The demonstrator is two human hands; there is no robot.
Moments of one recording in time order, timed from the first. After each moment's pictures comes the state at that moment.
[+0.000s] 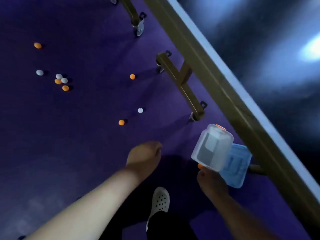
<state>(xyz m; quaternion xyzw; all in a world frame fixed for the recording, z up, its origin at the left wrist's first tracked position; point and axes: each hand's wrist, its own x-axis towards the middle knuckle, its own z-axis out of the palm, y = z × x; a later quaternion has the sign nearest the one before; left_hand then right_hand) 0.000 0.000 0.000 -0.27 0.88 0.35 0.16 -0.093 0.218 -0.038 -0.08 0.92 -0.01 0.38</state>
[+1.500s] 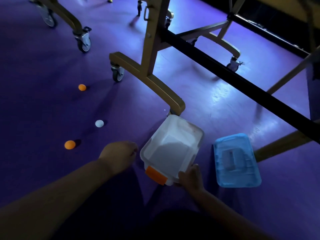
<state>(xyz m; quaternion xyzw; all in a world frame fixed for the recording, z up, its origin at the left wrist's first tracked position) -0.021 -0.021 -0.313 -0.02 0.98 0.20 0.07 -0.070 0.226 -0.350 0.10 0.94 -0.29 0.16</state>
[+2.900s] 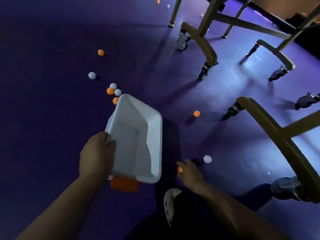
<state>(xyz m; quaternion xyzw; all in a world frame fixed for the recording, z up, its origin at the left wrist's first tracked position) 0.209 -0.395 -0.342 -0.58 0.70 0.36 -0.23 -0.034 -0.221 -0.451 -0.41 0.88 0.04 0.22</state>
